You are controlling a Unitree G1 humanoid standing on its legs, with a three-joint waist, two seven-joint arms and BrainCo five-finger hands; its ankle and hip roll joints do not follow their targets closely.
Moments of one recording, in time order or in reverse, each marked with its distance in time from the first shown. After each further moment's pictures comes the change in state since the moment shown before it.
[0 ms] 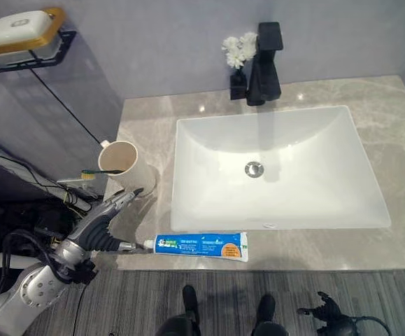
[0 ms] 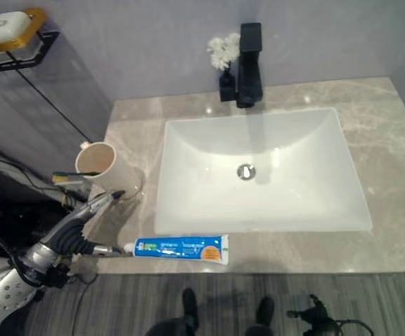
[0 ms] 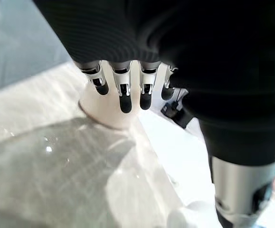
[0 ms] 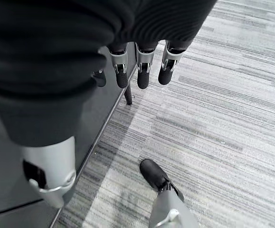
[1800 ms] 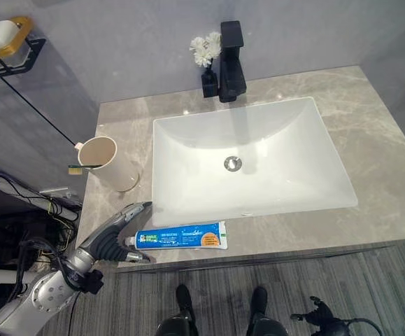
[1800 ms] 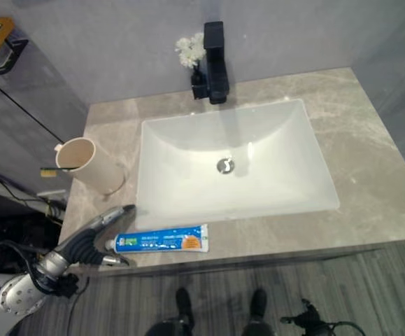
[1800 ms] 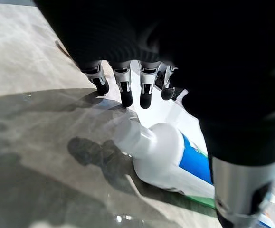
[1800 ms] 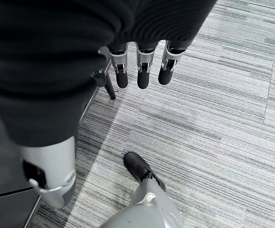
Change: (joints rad) left arm -0.026 -0.051 -0.070 0.036 -0.011 0.023 -0.060; right arm 0.018 0.020 0.034 0.037 -0.019 0.003 -0.008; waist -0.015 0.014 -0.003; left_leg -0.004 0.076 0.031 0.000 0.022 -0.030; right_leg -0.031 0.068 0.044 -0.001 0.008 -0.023
